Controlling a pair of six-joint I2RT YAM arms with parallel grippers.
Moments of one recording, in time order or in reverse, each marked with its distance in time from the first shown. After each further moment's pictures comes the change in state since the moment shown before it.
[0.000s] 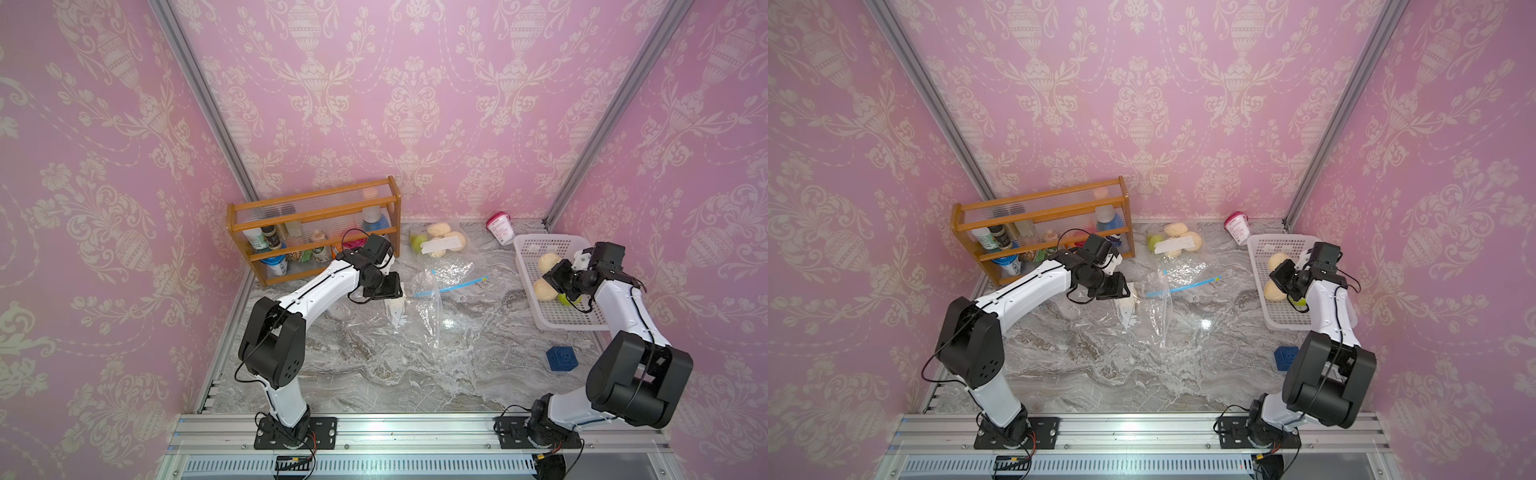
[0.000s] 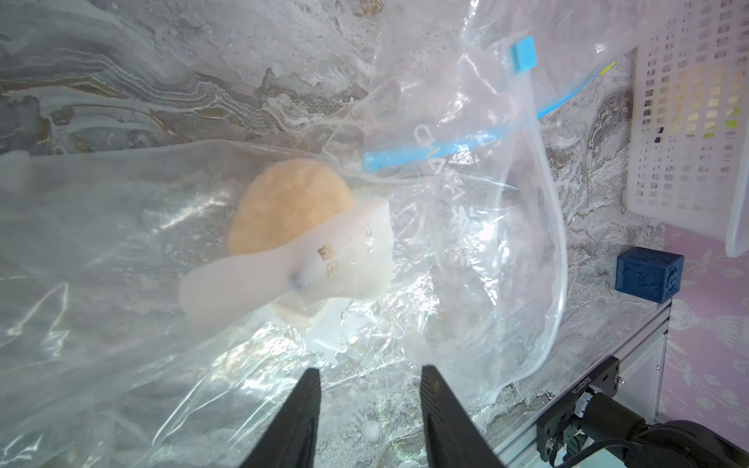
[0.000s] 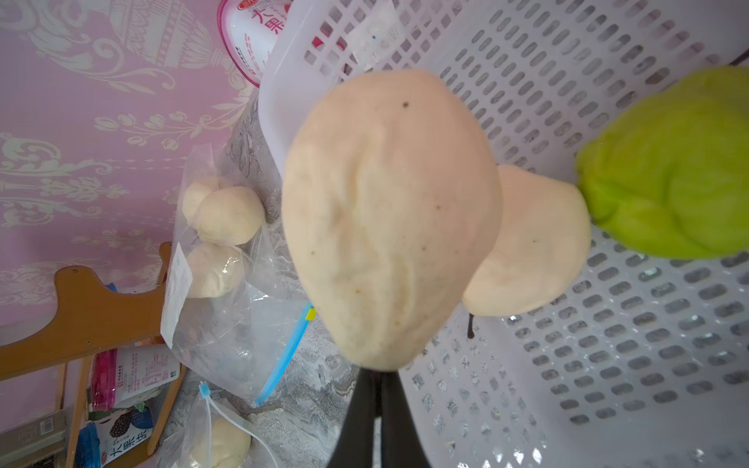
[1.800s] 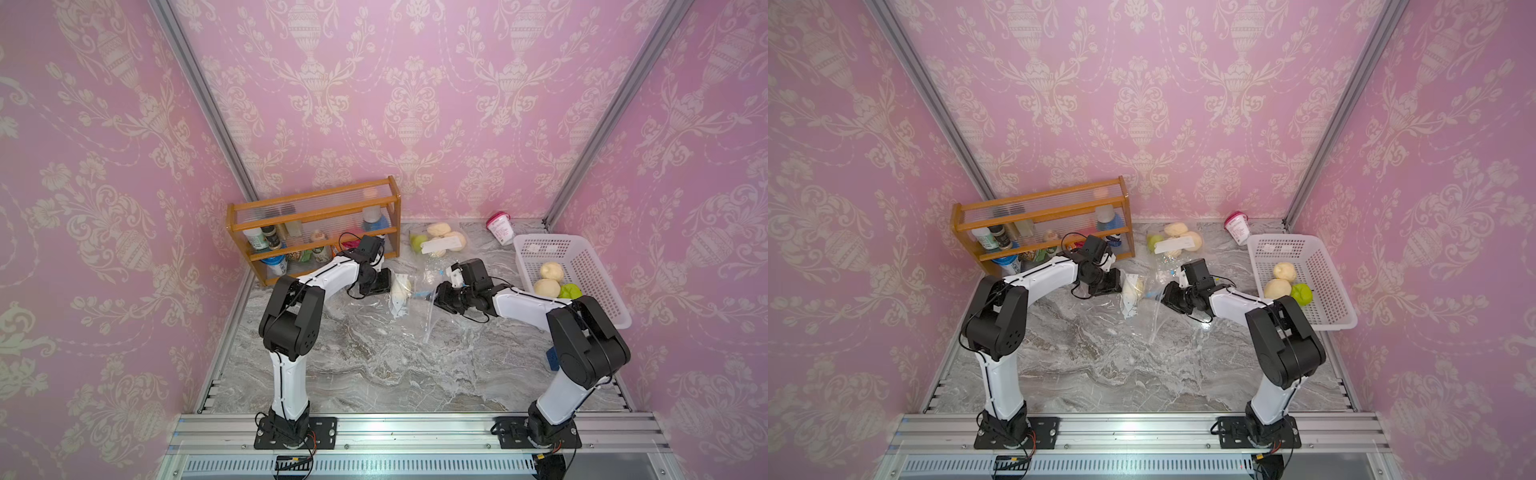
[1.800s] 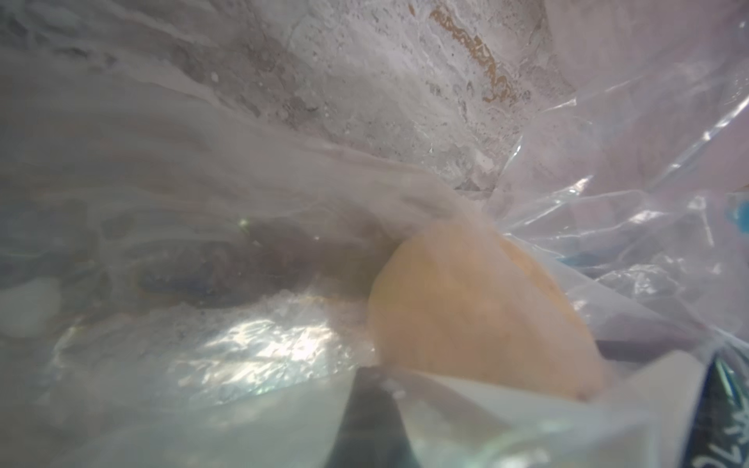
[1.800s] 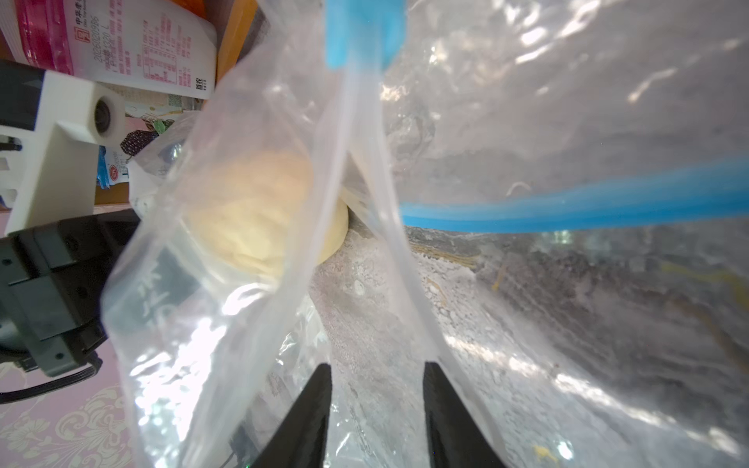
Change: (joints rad) left arm 0.101 0.233 0.010 0.211 0.026 -0.030; right arm 0.844 0.226 -0.189 0.532 -0.047 0.333
